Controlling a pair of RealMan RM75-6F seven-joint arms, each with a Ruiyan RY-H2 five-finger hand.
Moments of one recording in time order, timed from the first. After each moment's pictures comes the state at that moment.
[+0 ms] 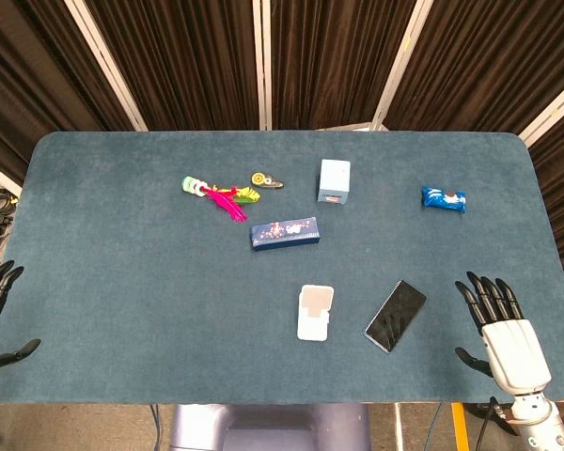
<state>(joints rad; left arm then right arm) -0.03 -0.95 0.00 -1.82 1.58 1.54 0.03 0.07 -1.13 0.01 -1.70 -1.68 1.54 -0.15</state>
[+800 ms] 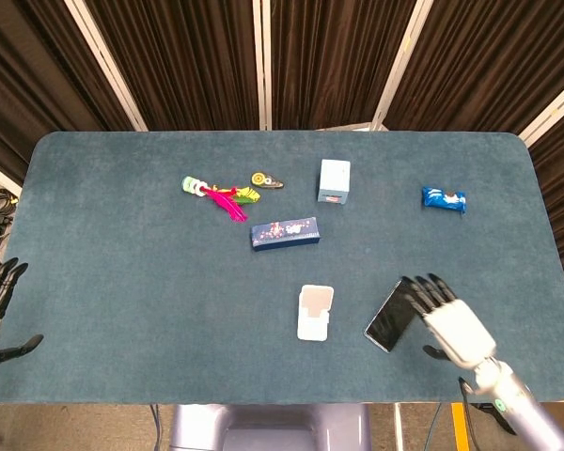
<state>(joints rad) -0.06 -0.98 -0.02 -1.82 1.51 1.48 0.08 0.34 -1.12 -0.01 -1.57 -1.79 1.17 -0.06</state>
